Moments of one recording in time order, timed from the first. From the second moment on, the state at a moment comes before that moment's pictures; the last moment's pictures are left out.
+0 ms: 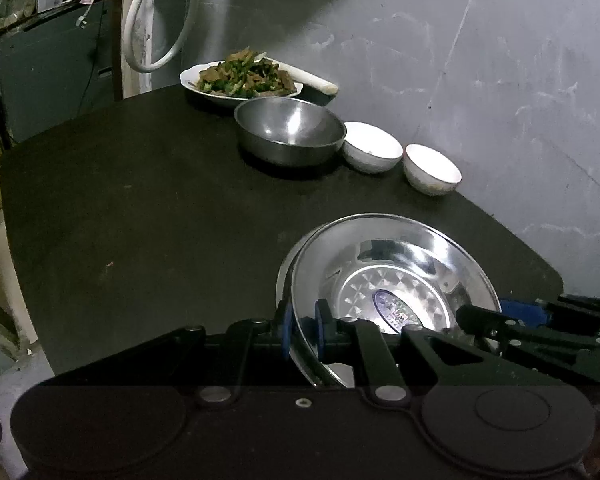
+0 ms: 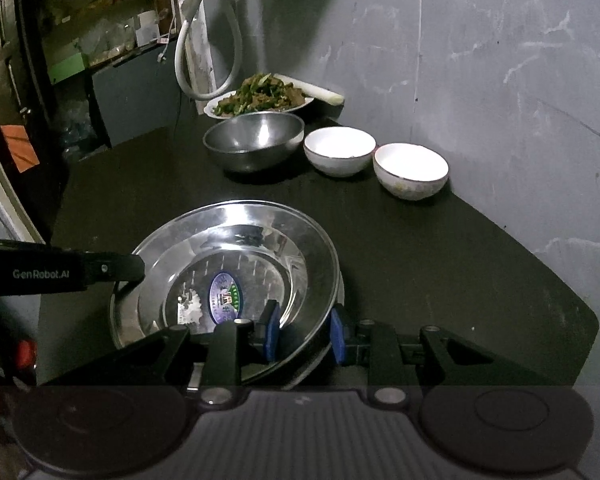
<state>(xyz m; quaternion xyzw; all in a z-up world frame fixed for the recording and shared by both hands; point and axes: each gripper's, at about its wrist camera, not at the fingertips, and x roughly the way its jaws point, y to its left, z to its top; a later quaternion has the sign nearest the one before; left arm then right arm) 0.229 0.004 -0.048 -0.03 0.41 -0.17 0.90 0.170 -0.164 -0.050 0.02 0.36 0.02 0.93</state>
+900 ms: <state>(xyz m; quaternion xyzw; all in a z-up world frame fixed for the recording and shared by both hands) 0.224 0.002 -0.044 -0.02 0.39 -0.15 0.91 0.167 -0.145 -0.059 -0.05 0.36 0.05 0.93</state>
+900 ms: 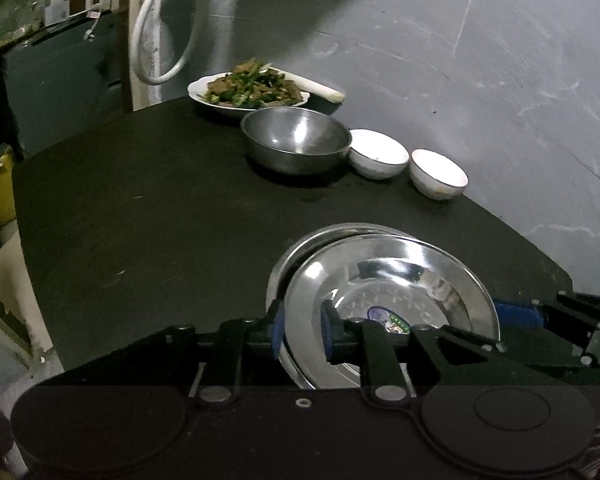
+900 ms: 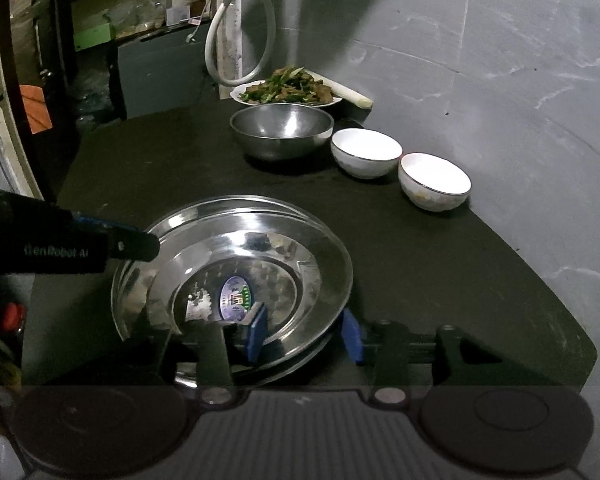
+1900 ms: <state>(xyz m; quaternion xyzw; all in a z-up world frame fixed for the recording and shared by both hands) 0.275 0.069 -0.043 -0.13 0.40 -0.03 0.91 0.181 -0.174 -0.051 0.06 0.36 0.02 0.93</state>
